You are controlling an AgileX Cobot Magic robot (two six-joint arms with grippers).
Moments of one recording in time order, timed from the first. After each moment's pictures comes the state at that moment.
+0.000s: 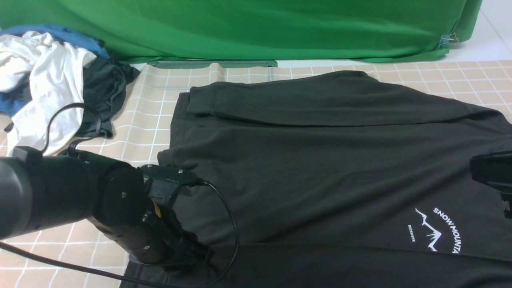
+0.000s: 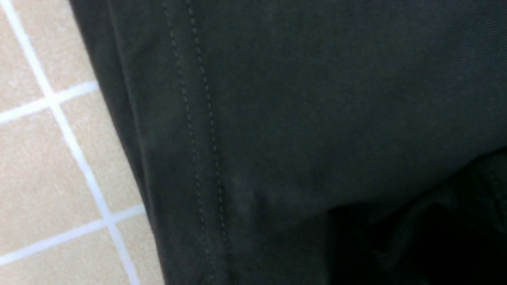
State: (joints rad) right arm 0.37 0.82 -0.81 0.15 0.74 -0.03; left arm -0.49 1.59 -0.71 -0.17 0.59 0.00
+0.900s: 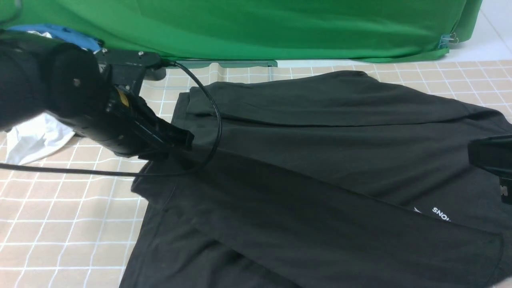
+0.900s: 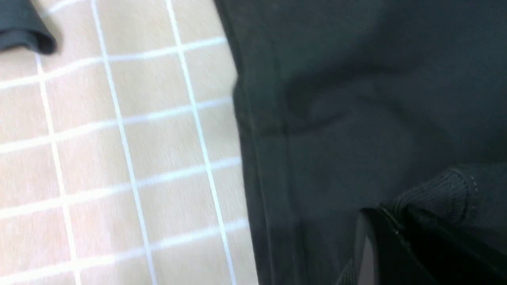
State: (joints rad) right arm 0.37 0.82 -0.81 0.15 0.68 -0.03; left arm -0.34 1.54 -1.06 0.00 0.68 -0.08
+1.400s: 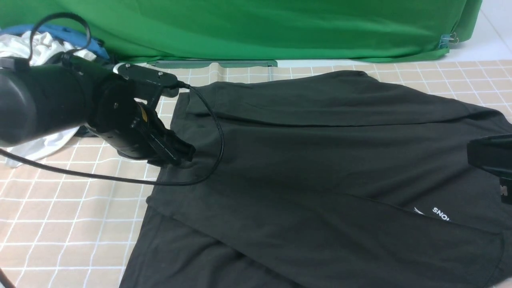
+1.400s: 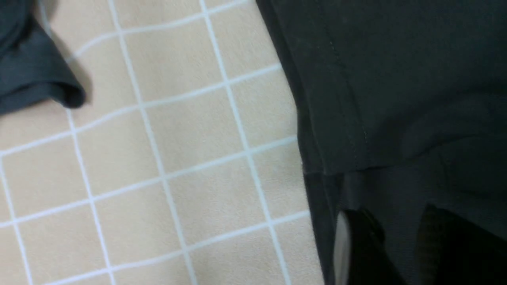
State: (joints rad) right arm 0.37 0.82 -0.81 0.15 0.69 -0.03; left arm -0.33 1.68 -1.07 0.19 0.60 -0.11
